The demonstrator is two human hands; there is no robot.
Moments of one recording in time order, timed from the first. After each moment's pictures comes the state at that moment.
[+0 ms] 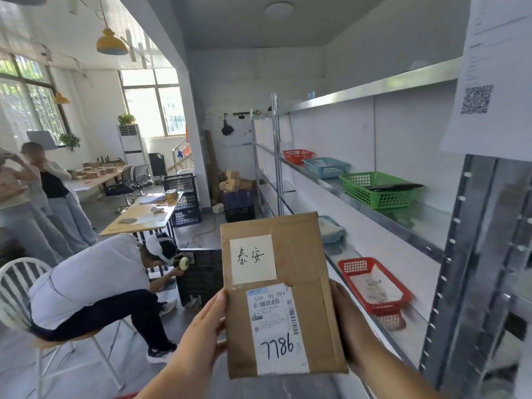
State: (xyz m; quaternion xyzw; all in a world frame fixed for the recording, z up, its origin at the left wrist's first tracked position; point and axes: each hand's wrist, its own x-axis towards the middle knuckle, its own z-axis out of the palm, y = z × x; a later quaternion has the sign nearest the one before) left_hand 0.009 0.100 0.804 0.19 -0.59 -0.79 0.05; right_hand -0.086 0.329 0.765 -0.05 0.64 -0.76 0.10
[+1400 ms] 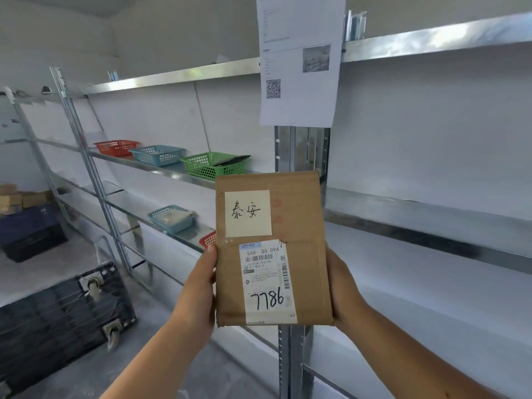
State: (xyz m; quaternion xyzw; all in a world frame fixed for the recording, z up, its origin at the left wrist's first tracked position) left_hand -0.016 0.190 0.808 -0.01 -0.57 -0.80 -0.20; right_hand 0.071 0.401 0.793 0.18 0.57 -0.77 -0.22
